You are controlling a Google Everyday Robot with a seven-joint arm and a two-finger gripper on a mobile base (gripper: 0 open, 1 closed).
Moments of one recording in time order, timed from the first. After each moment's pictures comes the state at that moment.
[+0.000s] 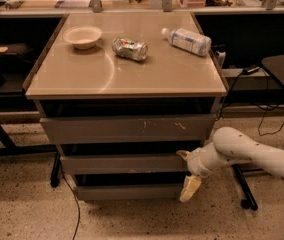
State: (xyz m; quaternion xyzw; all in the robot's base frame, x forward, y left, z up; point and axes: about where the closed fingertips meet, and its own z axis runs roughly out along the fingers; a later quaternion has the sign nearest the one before) arm 0.529 -0.155 0.476 -0.65 0.70 0.18 0.22
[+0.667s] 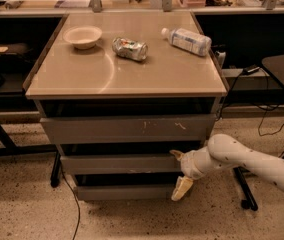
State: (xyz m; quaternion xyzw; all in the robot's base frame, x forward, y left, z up) arm 0.547 -0.125 0.456 -0.65 0.68 0.18 0.27
